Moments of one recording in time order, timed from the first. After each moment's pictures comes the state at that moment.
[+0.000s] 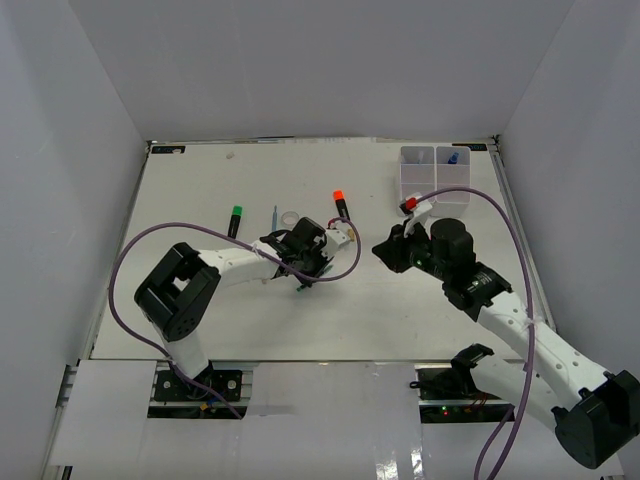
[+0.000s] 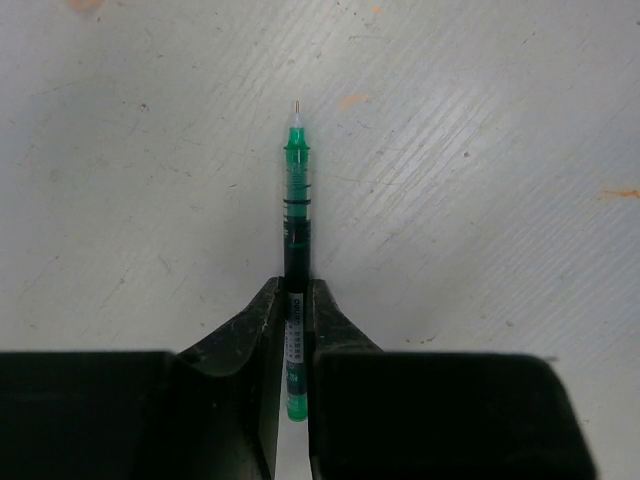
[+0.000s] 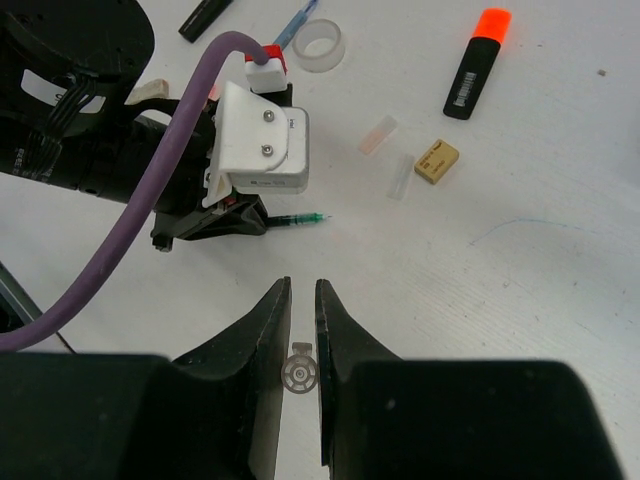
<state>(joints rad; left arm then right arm) -0.77 1.73 0.98 -0.23 0.09 0.12 0.57 0.90 0.68 -0.15 -0.22 0.19</state>
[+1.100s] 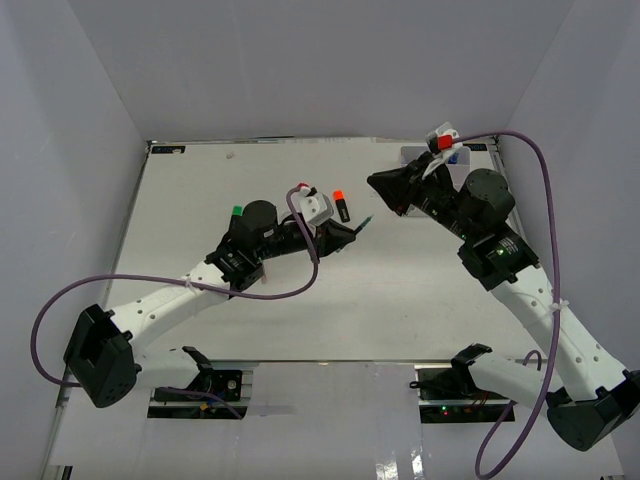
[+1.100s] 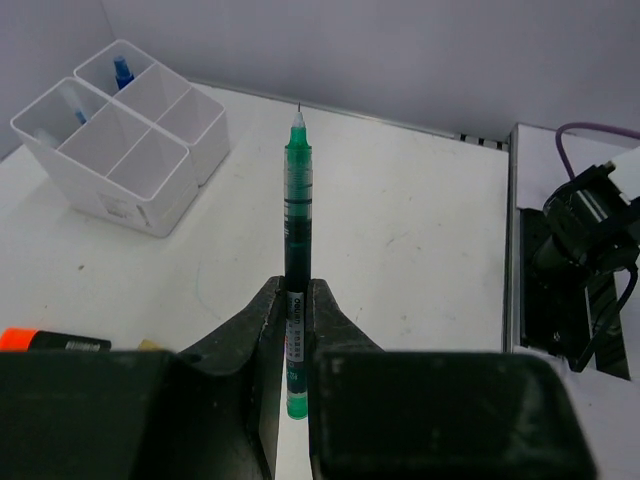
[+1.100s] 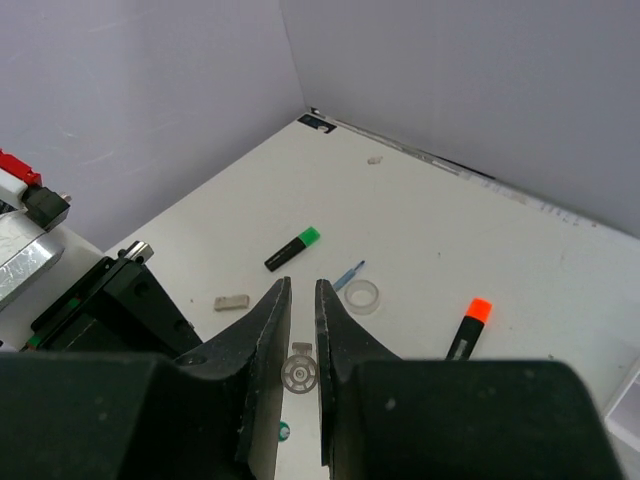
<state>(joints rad) -0.78 1.24 0.89 0.30 0.50 0.02 0.56 1.00 1.13 -0.08 -0.29 0.21</state>
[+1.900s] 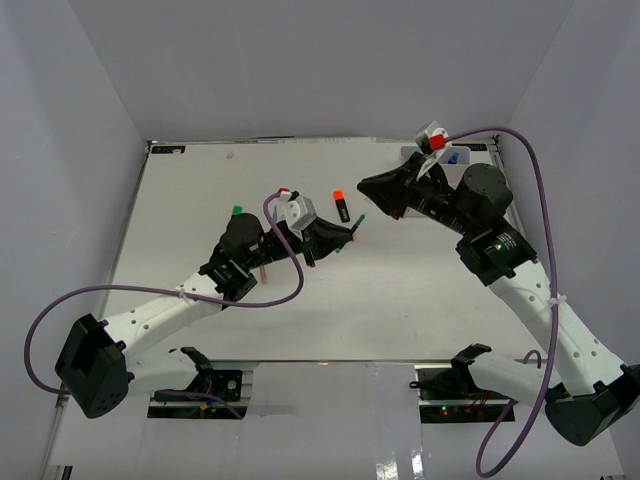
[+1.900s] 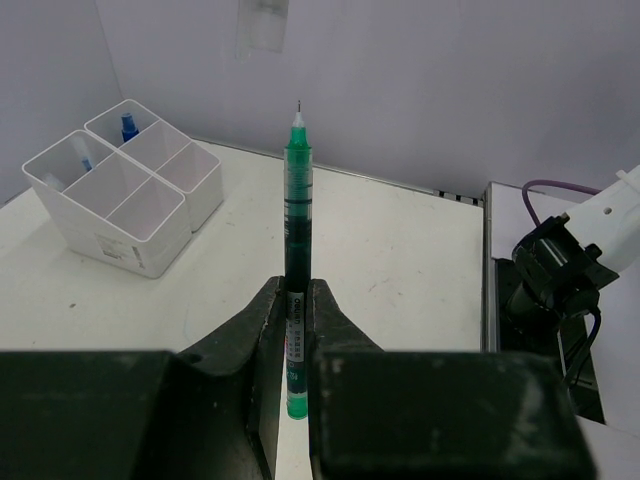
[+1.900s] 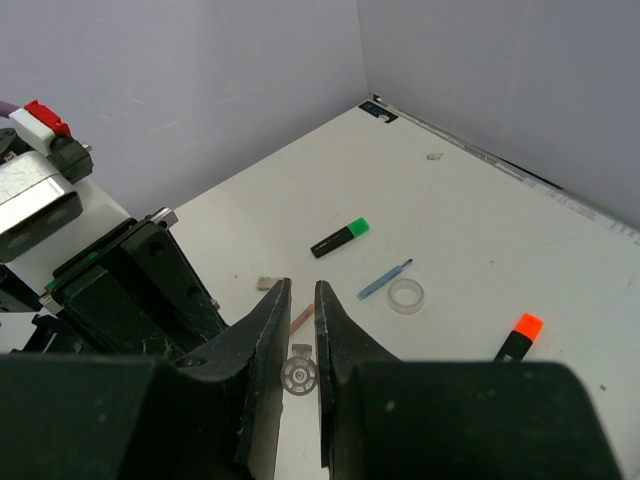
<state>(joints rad) -0.77 1.17 0.78 0.53 0.50 -0.11 0.56 1.03 1.17 -0.07 -0.44 0.21</state>
